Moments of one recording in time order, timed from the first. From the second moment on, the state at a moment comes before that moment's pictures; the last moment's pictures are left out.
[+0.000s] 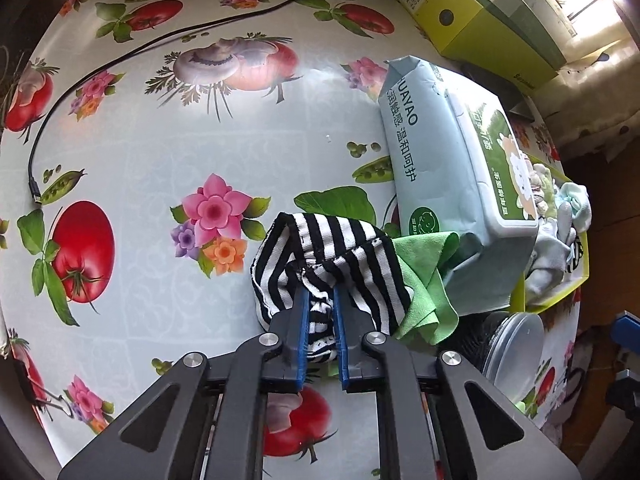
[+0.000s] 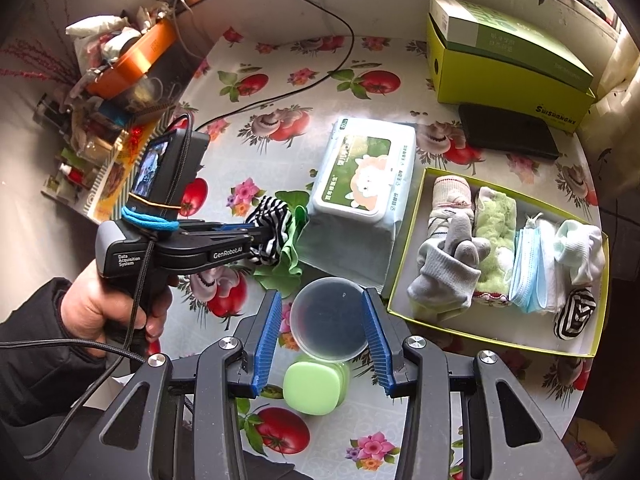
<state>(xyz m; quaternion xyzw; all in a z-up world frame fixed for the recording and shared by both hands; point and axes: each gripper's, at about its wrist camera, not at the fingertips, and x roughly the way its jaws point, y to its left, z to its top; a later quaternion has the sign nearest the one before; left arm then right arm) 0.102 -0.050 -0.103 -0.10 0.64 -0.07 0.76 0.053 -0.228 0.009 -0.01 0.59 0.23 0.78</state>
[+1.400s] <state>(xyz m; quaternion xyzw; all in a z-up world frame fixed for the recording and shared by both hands) 0.045 0.074 -0.093 -0.20 0.60 0.01 0.78 0.098 -0.072 -0.112 -0.16 0.65 0.25 0.70</state>
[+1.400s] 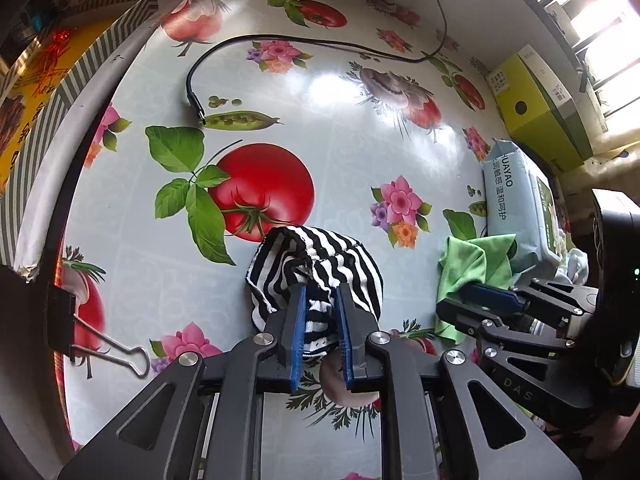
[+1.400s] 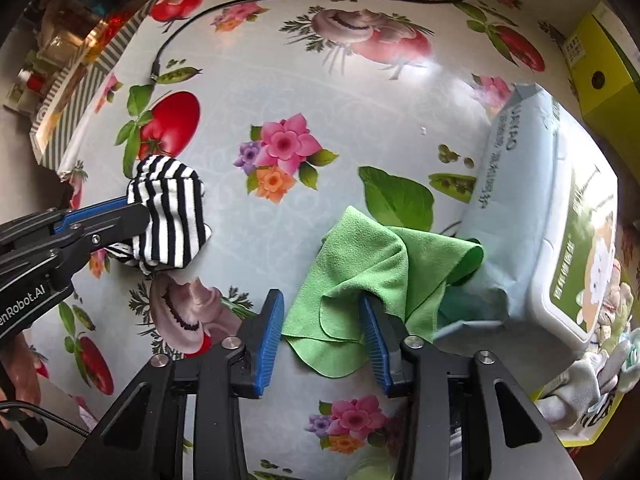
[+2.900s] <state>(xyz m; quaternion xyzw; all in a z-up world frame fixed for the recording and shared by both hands) 0.047 0.047 -0.075 -0.16 0.59 0.01 0.79 0.088 -0.120 -0.034 -0.07 0.60 0.29 0.74</state>
